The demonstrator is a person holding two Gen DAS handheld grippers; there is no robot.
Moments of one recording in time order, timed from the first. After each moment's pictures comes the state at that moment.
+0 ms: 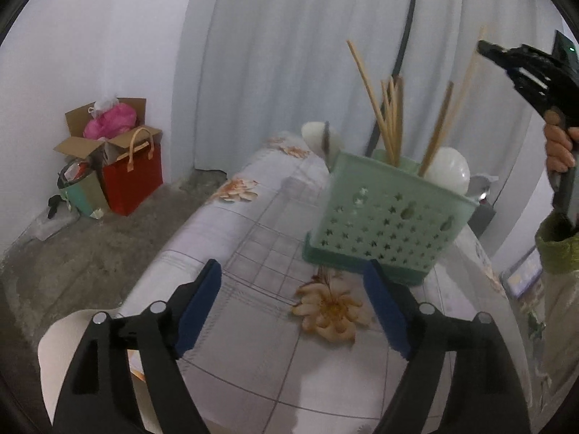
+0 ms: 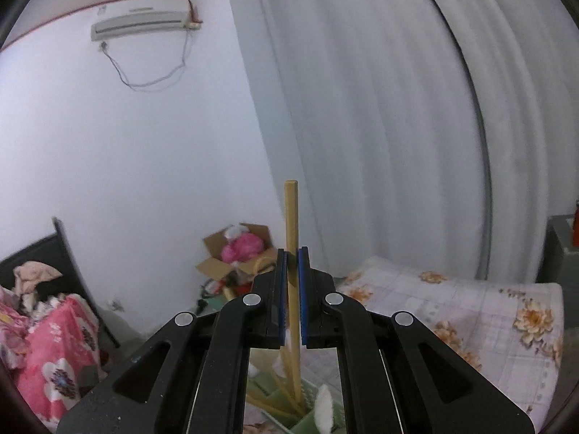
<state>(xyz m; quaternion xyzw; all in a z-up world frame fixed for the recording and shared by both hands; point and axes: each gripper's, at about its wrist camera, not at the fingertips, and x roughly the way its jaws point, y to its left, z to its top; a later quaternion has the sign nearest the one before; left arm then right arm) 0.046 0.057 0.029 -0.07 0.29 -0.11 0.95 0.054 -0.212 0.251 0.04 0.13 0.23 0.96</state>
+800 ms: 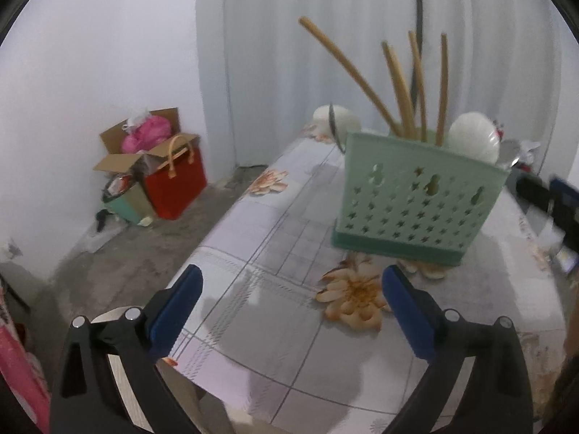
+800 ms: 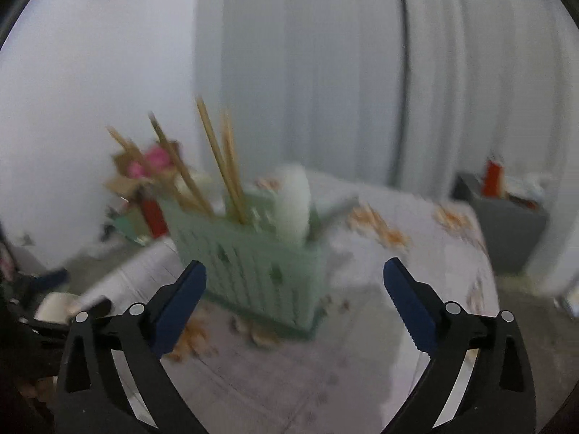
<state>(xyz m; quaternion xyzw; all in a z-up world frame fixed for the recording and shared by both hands) 0.045 0.024 0.034 0.01 0.32 -0.01 0.95 -0.041 -0.167 0.107 -0.05 0.25 0.00 0.97</state>
